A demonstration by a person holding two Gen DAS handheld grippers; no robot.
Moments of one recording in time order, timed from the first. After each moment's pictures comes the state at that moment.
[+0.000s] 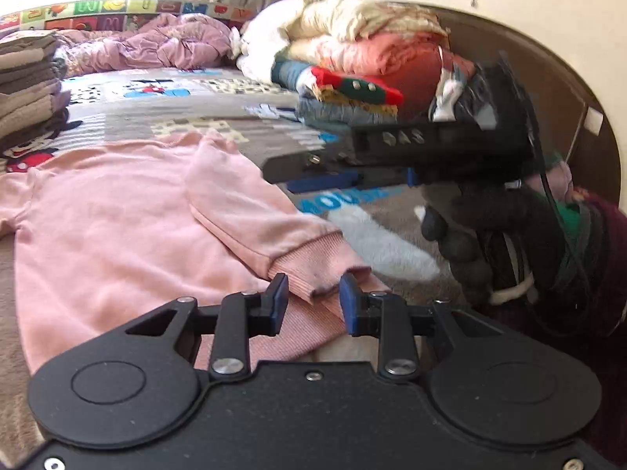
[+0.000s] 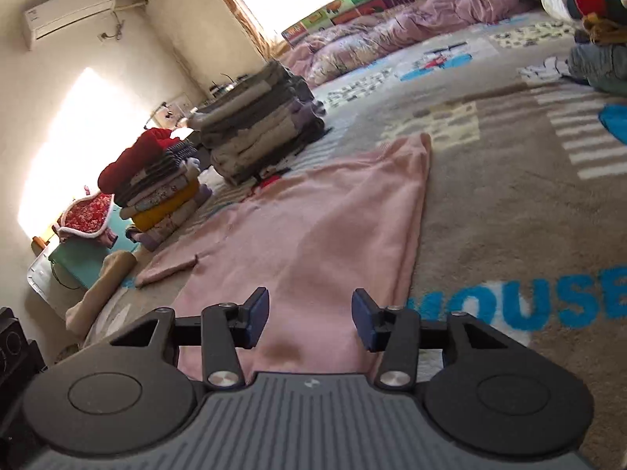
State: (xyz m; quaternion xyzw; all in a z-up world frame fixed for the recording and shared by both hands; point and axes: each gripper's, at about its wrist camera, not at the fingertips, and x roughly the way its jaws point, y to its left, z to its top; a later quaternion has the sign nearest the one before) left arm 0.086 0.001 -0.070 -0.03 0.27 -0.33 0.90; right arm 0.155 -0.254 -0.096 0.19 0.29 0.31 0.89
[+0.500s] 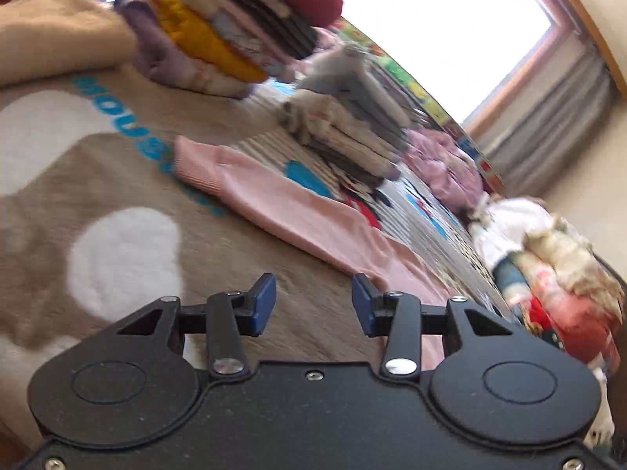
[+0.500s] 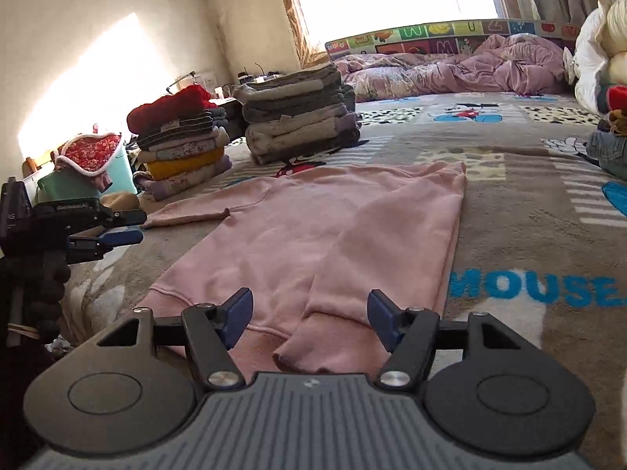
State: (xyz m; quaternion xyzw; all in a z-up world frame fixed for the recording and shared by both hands) left arm 0.094 0.227 -0.097 -0.38 0.23 0.04 0.90; right arm 0.089 -0.209 -0.088 0.06 0.24 0.31 0.92
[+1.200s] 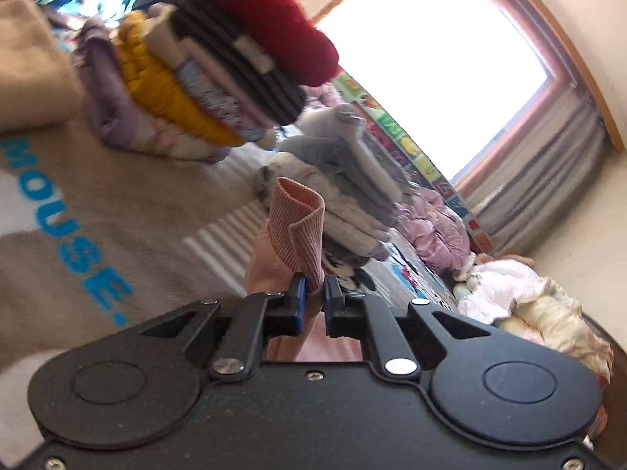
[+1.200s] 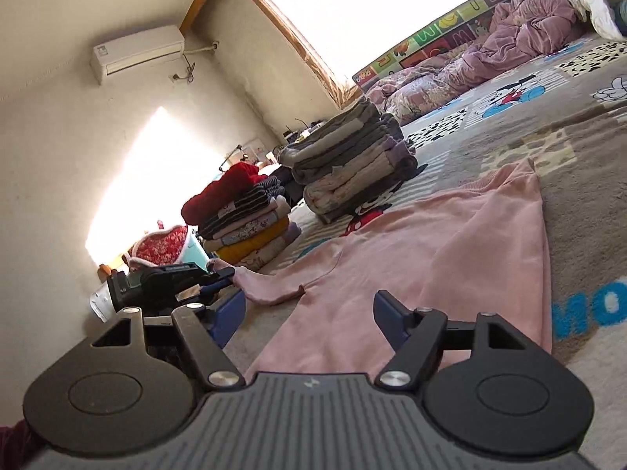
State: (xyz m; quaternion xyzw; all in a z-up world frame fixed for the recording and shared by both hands) left arm 0.164 0.204 -0.045 -0.34 0.14 -0.03 0.93; right arm 0.152 -0.221 -0.089 0.28 0.22 0.39 0.85
